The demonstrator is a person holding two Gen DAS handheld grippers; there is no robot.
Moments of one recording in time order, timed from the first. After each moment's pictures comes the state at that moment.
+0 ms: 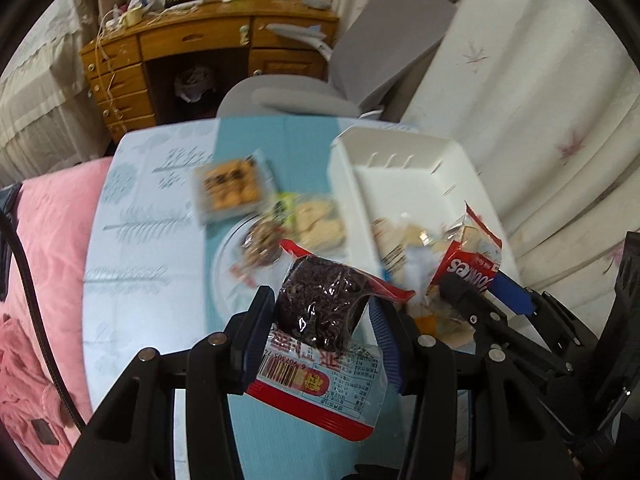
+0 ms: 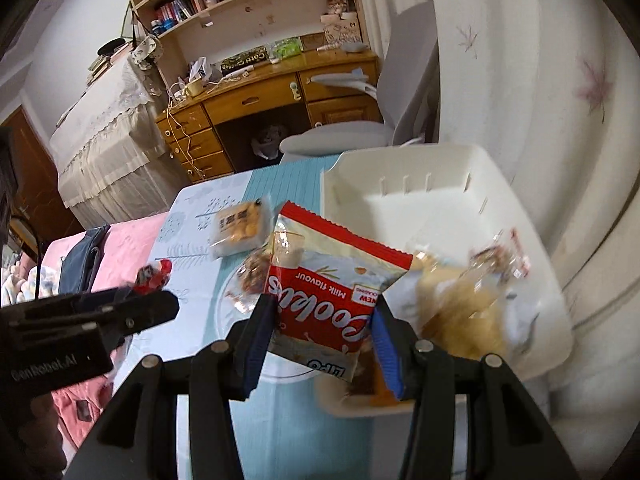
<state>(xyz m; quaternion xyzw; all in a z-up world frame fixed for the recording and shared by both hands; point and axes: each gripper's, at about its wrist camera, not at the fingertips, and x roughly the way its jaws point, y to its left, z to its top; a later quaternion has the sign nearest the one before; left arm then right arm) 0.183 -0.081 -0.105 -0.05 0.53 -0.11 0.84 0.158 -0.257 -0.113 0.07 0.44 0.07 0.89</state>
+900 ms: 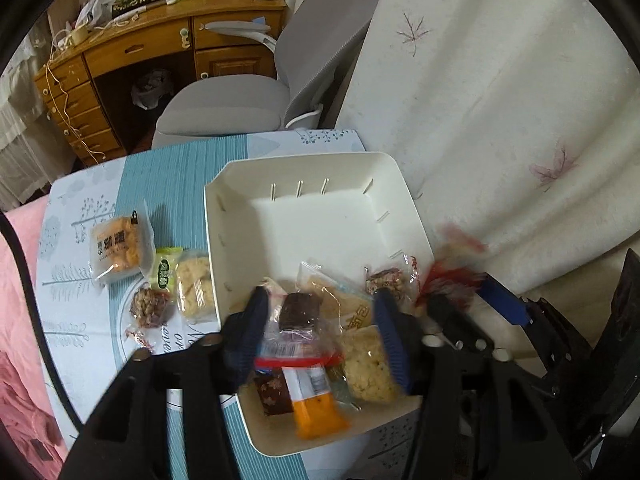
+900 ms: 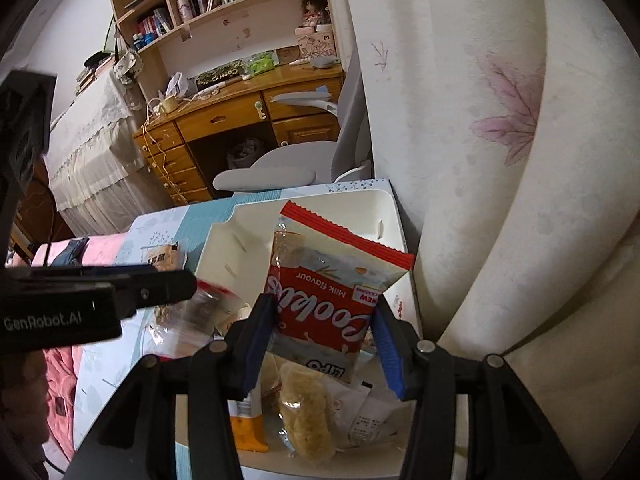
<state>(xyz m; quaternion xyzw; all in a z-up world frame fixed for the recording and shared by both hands) 0.266 -0.227 -0.092 -0.04 0.55 -0.14 0.82 0.207 -0.393 -0.098 0.05 0.45 0.06 0.89</state>
